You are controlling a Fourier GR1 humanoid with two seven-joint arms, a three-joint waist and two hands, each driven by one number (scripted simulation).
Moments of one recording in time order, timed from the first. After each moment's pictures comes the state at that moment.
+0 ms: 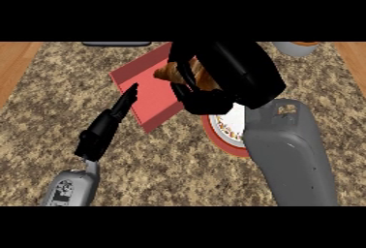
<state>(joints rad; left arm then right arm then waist) -0.21 0.06 -0.08 -1.54 -0.16 -0.18 0.09 -0.85 0.00 0.14 -1.62 0.76 0.39 0.17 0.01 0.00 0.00</state>
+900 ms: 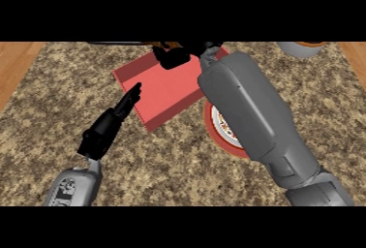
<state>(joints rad) -0.22 0.05 -0.08 -1.53 -0.17 -0.20 0.09 -1.19 0.00 0.12 -0.88 0.83 0.01 0.02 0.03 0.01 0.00</state>
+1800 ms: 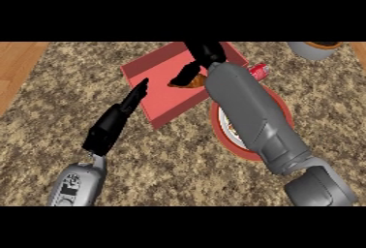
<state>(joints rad) -0.26 0.04 -0.10 -1.53 -0.17 -0.21 0.10 -1.26 0.00 0.08 -0.38 0.56 -0.13 -0.16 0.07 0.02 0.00</state>
